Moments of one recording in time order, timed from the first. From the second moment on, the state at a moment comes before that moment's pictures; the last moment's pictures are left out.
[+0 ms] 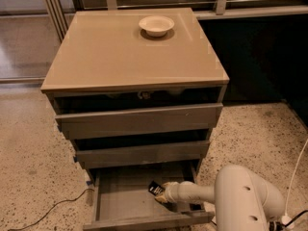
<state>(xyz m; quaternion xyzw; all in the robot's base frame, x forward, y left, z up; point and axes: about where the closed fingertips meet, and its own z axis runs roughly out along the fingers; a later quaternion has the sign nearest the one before) 0.596 -0.050 0.111 -0.45 0.83 0.14 0.29</state>
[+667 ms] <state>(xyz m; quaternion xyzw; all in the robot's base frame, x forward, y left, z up) 0.596 -0.051 0.111 -0.46 0.83 0.13 0.29</state>
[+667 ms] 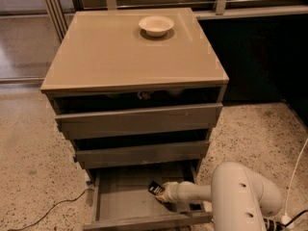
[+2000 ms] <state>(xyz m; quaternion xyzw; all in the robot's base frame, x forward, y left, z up) 0.592 -0.054 0.121 -0.47 0.83 0.11 0.29</state>
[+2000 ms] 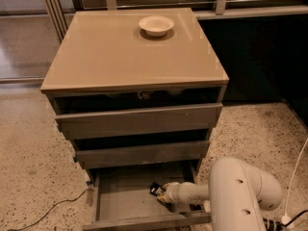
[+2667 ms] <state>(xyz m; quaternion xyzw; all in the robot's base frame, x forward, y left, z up) 0.584 -0.057 0.149 -0.48 0.82 0.12 0.30</state>
